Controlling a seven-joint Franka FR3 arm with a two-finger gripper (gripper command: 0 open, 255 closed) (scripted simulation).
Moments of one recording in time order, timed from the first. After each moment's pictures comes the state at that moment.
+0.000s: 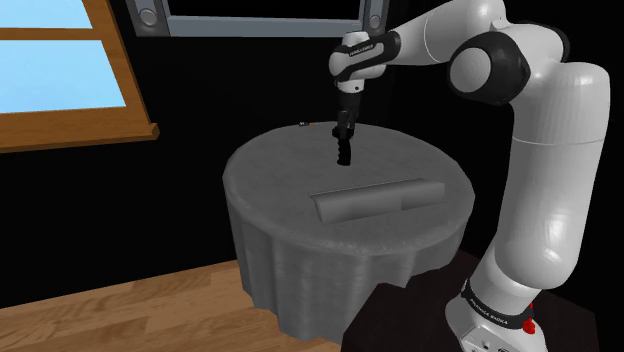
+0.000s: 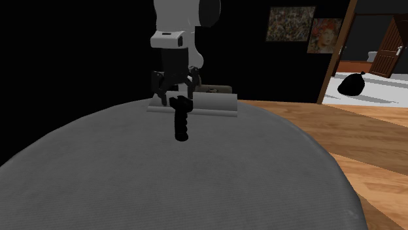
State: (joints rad) arm -0.08 0.28 -0.33 -1.64 0.08 1.89 -0.63
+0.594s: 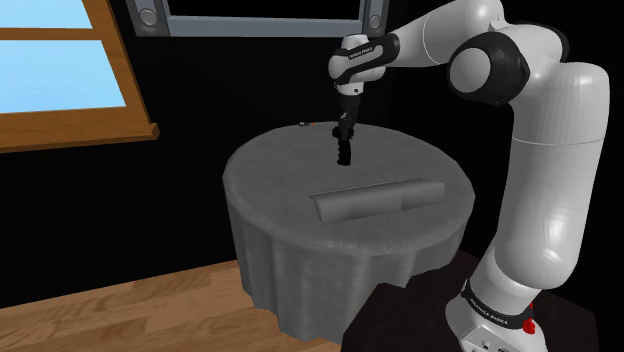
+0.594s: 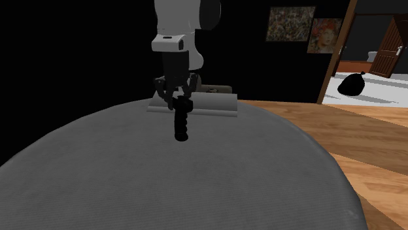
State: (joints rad) arm -0.08 0.28 -0.33 -1.66 0.08 1.91 -0.63
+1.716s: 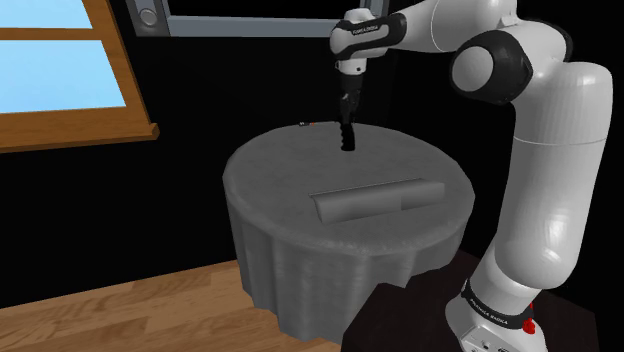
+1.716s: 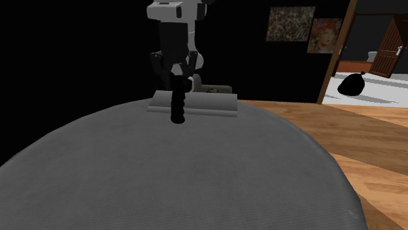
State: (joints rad) arm -0.09 0.27 -0.34 -1.50 0.07 1.74 -0.62
